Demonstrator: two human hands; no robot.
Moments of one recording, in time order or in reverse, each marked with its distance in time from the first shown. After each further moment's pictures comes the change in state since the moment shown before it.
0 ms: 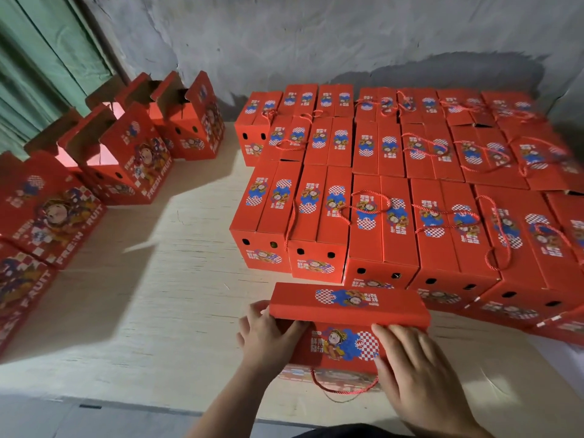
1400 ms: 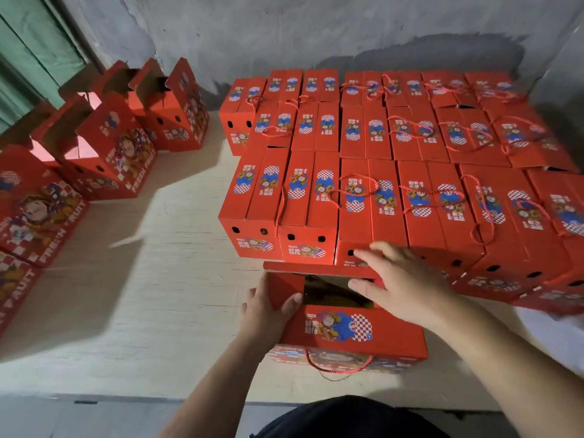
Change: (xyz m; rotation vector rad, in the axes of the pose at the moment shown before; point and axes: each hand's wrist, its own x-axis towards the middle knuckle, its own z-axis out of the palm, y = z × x) left_hand 0.014 0.000 -0.002 -0.260 -0.153 0.034; right_hand 0.117 0.016 -0.056 0.099 -0.510 0.171
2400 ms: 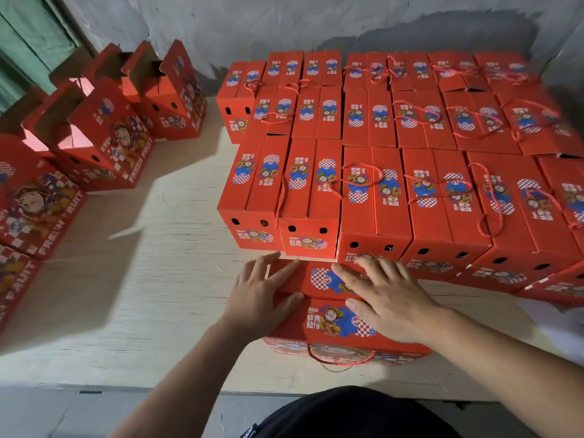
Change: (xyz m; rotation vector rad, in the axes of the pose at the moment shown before) left_hand 0.017 -0.002 -0.031 0.660 0.015 0.550; right_hand 0.003 0.018 0.073 -0.197 -0.133 -0.221
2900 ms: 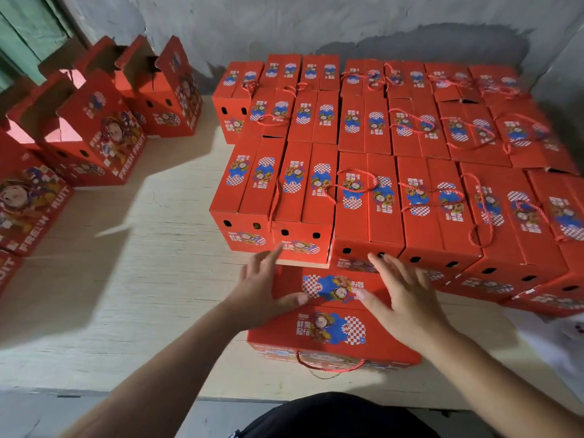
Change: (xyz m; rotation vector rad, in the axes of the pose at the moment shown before) left_hand 0.027 0.009 -0.002 -0.296 -0.281 -0.256; right_hand -0.018 0.016 0.002 0.345 0.218 0.316
